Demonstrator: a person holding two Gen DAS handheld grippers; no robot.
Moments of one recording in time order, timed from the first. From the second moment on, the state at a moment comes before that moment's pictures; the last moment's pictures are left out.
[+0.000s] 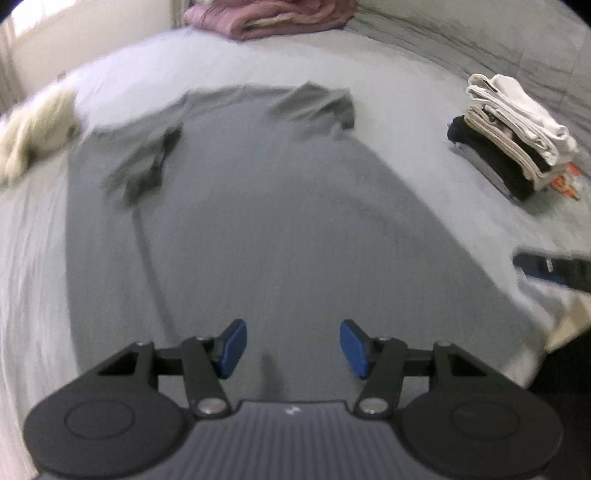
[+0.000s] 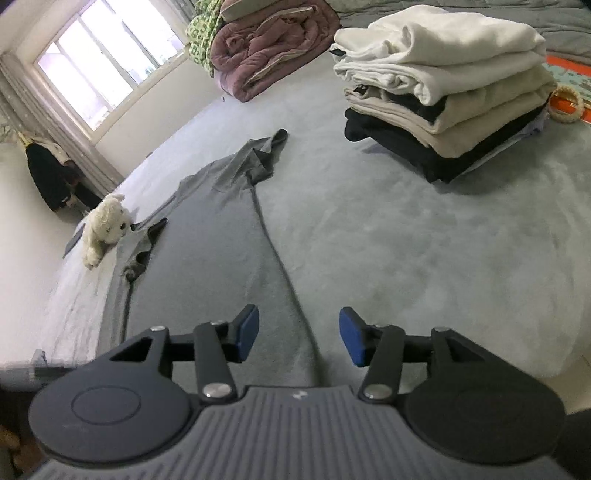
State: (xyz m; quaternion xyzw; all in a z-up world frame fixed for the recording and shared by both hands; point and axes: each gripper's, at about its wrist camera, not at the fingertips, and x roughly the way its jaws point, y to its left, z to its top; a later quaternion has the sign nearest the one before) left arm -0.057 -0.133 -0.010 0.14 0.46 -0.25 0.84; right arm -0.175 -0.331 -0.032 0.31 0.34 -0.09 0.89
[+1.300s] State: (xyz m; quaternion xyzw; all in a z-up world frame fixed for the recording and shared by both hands) left arm 0.178 -0.426 -0.053 0.27 0.42 -0.22 0.84; right arm -0.176 -0.358 -0.040 0.40 0.31 0.00 0.86
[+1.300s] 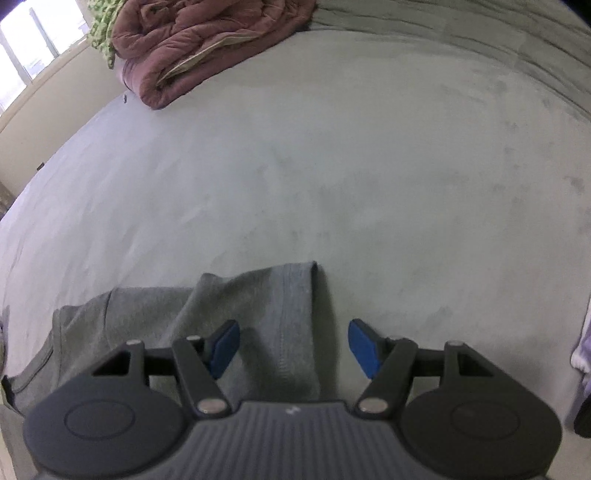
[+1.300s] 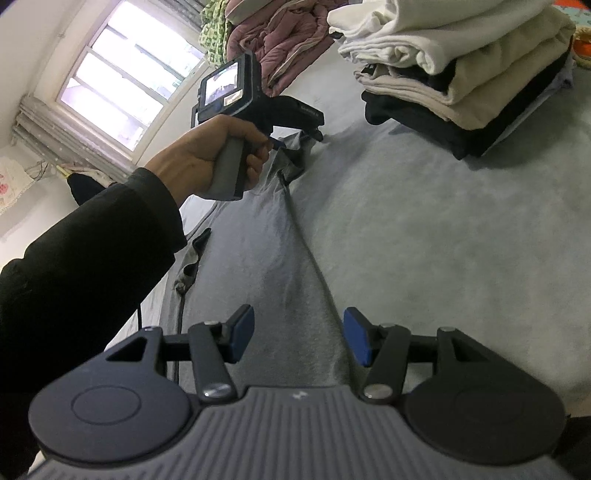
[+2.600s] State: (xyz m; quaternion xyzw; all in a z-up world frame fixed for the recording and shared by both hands) left arm 0.214 -0.303 -0.004 -0.05 0.41 -0.21 0.89; right arm -0.201 -0.328 -0.076 0.41 0.36 -0.05 0.84
